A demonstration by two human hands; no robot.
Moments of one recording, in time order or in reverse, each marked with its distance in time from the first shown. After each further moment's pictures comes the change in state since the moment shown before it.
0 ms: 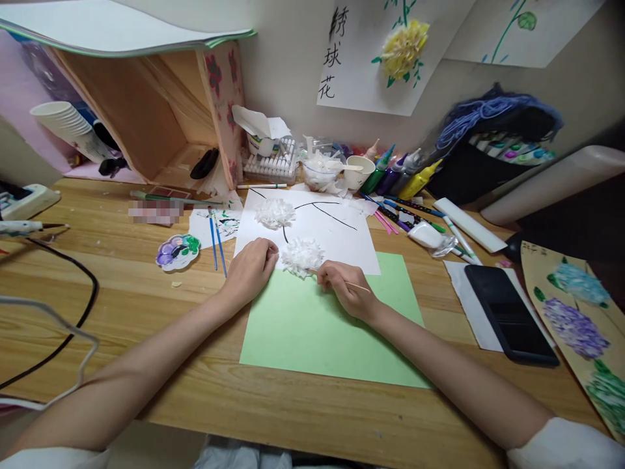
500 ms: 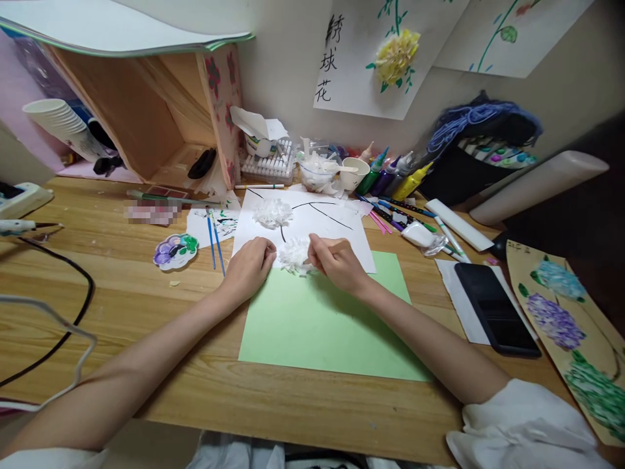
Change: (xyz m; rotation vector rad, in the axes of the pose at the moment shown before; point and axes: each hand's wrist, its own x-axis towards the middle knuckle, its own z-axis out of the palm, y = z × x) left_hand 0.001 -0.002 -0.001 -0.006 -0.010 0.039; right_hand 0.044 -0.032 -0.007 0.010 0.052 0.137
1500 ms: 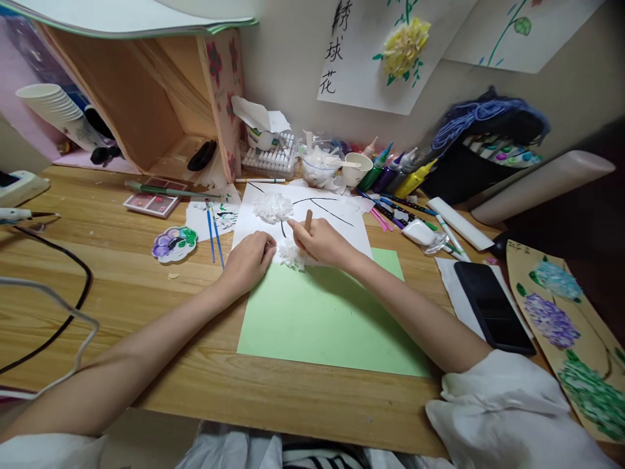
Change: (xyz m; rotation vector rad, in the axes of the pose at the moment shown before) left_hand 0.002 -0.001 0.000 0.011 -0.001 0.015; right_hand 0.038 -0.005 0.005 -0.174 -0.128 0.017
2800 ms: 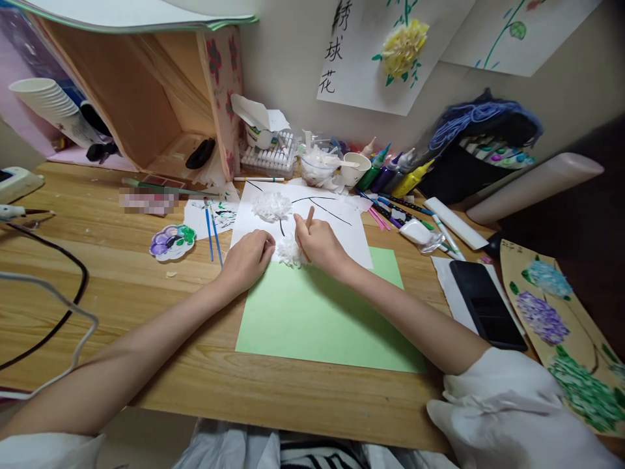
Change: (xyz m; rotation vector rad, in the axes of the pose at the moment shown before) left_hand 0.000 0.000 0.000 0.019 0.007 0.022; right_hand -0.003 -0.005 0.015 0.011 0.142 0.215
